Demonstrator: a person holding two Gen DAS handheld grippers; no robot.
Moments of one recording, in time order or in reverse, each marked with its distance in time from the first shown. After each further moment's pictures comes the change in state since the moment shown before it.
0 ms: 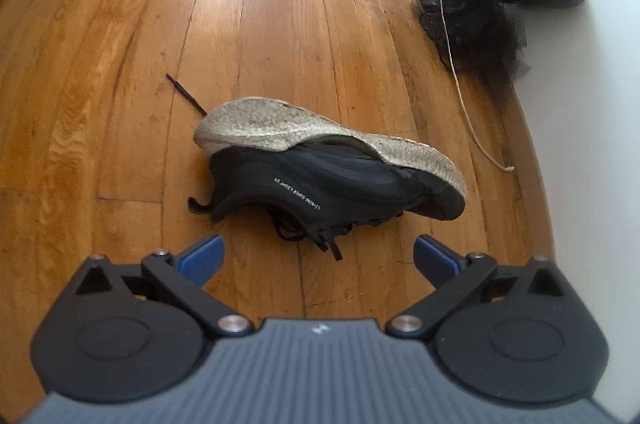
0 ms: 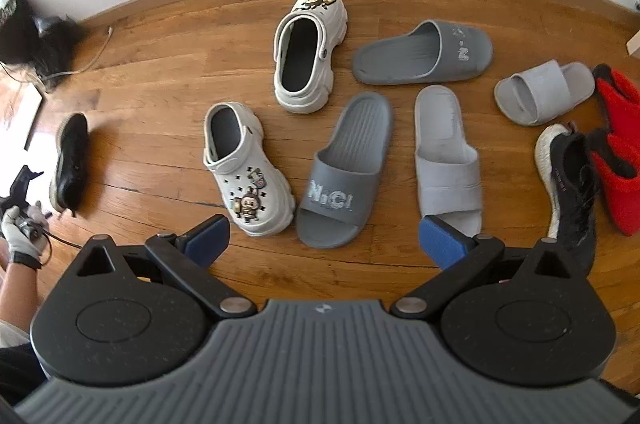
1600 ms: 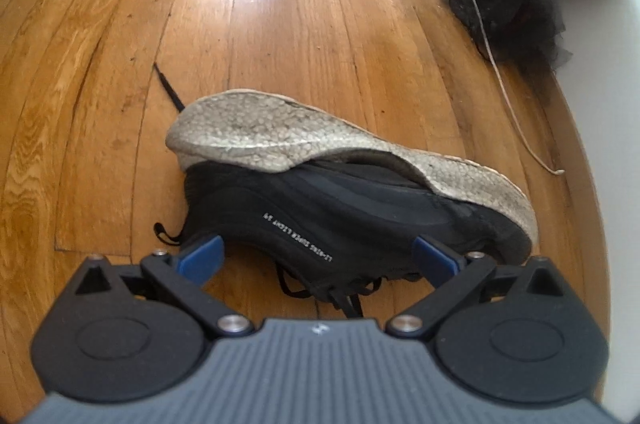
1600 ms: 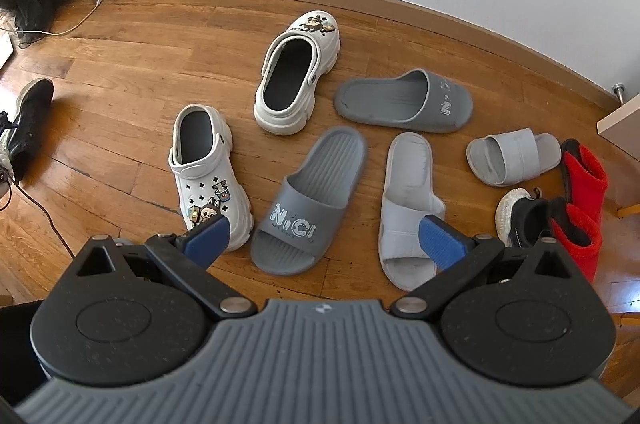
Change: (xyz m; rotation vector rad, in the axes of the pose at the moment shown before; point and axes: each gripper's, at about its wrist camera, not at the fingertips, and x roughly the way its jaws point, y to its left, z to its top) left arm 0.080 -0.008 0.017 0.079 -0.016 0.124; right arm 0.012 0.037 -0.006 -0.174 -0.097 -0.149
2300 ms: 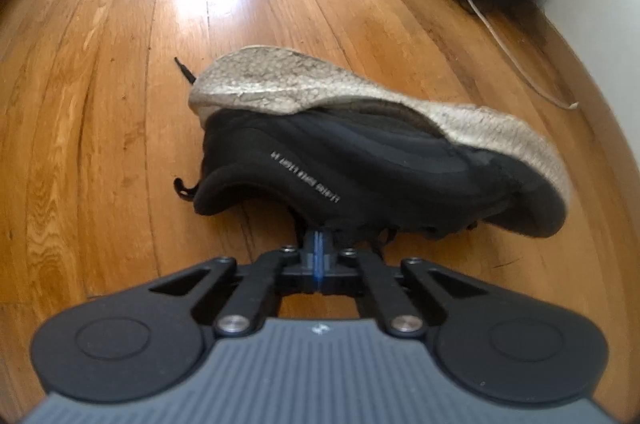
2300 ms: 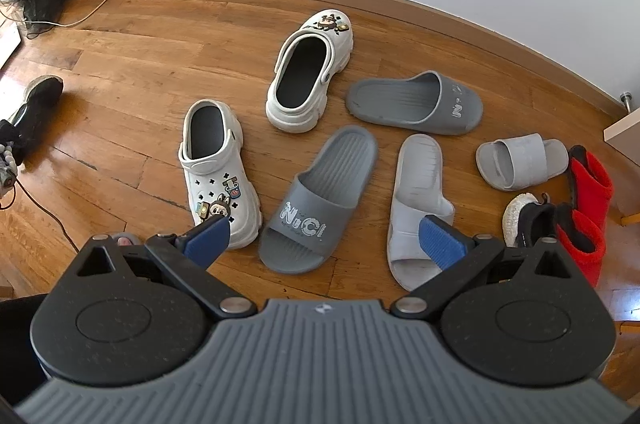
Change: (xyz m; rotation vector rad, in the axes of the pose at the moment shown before) left arm 0.001 0.000 -0.020 0.254 -0.014 0.090; right arm 0.000 0.012 0.000 -0.027 0.001 0.019
